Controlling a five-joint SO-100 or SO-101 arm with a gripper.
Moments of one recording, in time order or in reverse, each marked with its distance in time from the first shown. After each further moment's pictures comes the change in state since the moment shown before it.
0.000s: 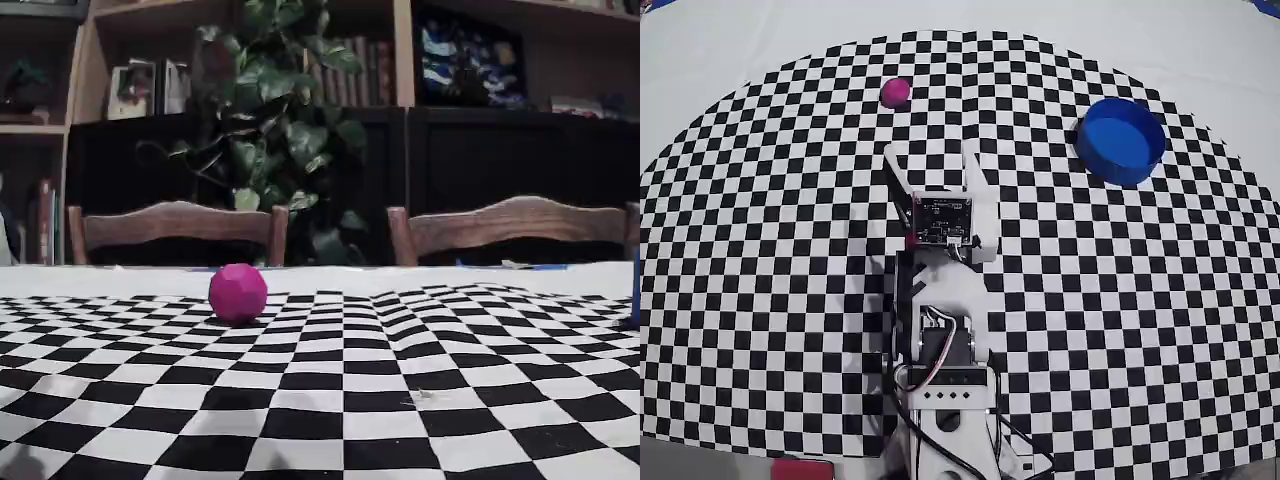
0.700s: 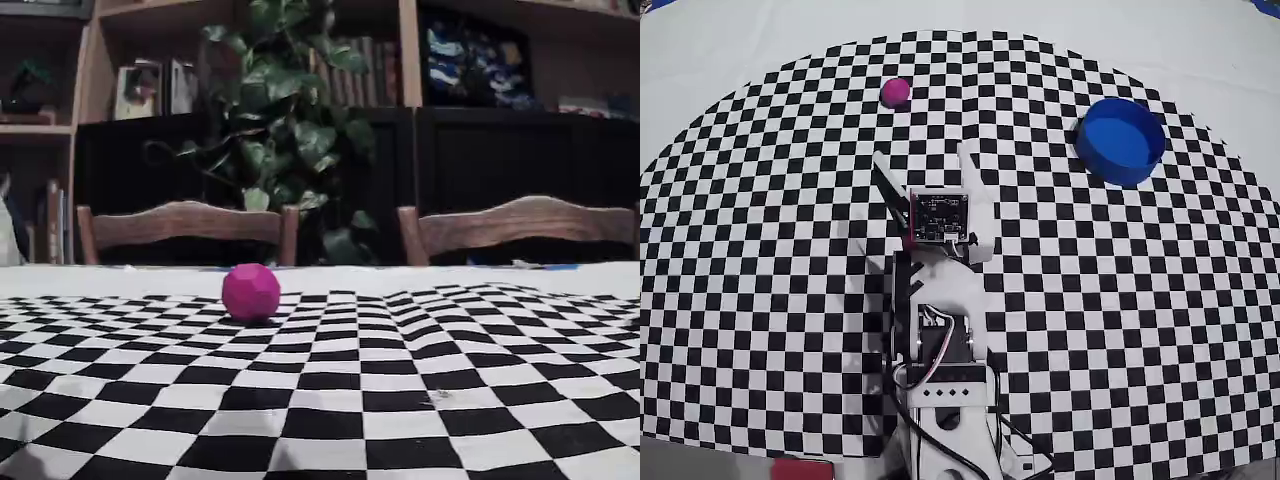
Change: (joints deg) arm -2.0 -1.8 0.0 -0.4 0.0
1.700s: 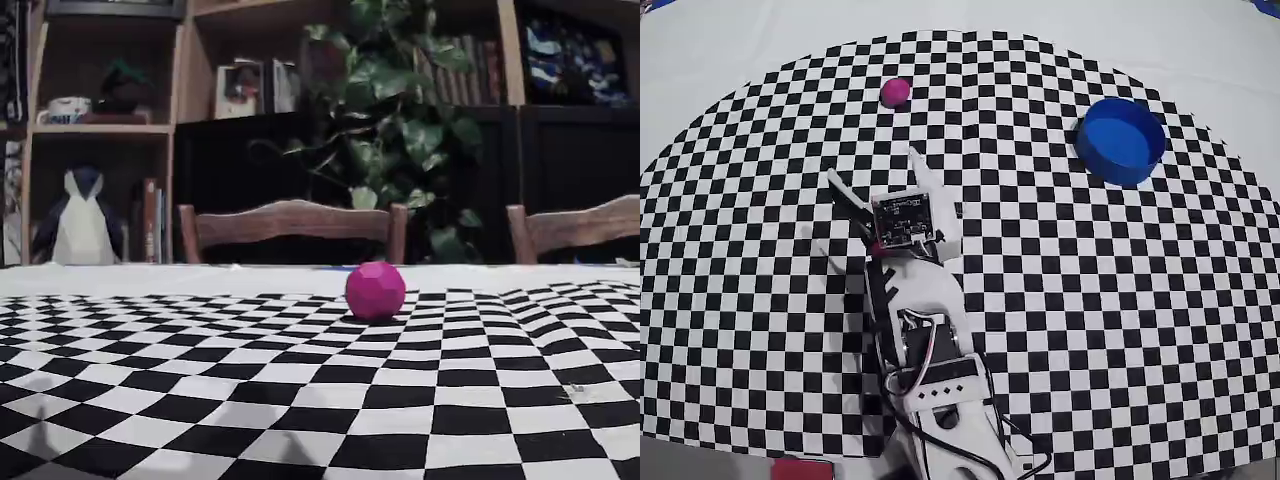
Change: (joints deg) arm -9.3 -1.1 0.0 0.0 0.0
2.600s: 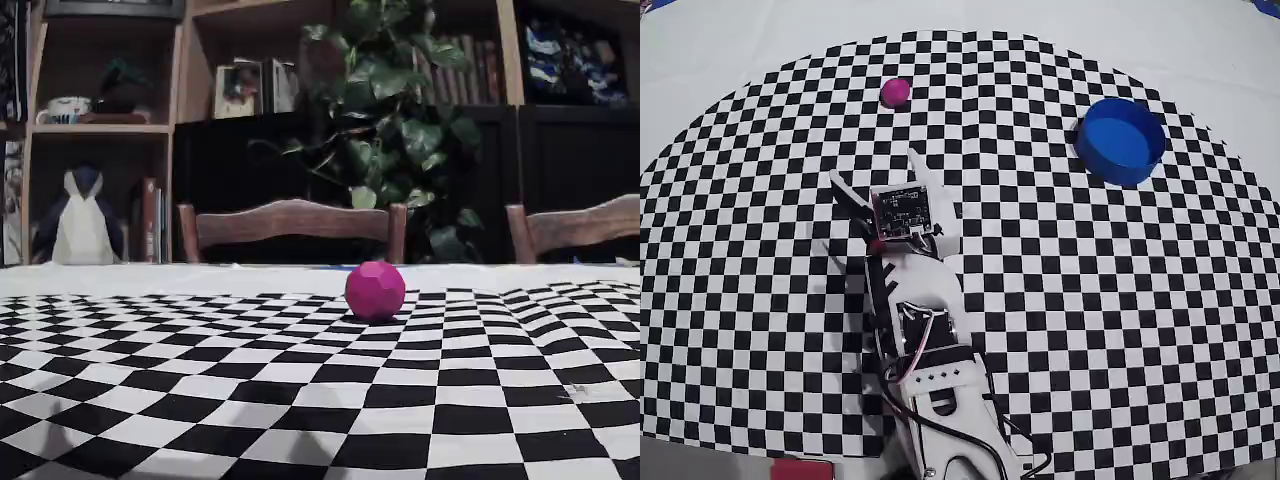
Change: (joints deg) arm -0.5 -13.3 -1.1 -9.3 0.0
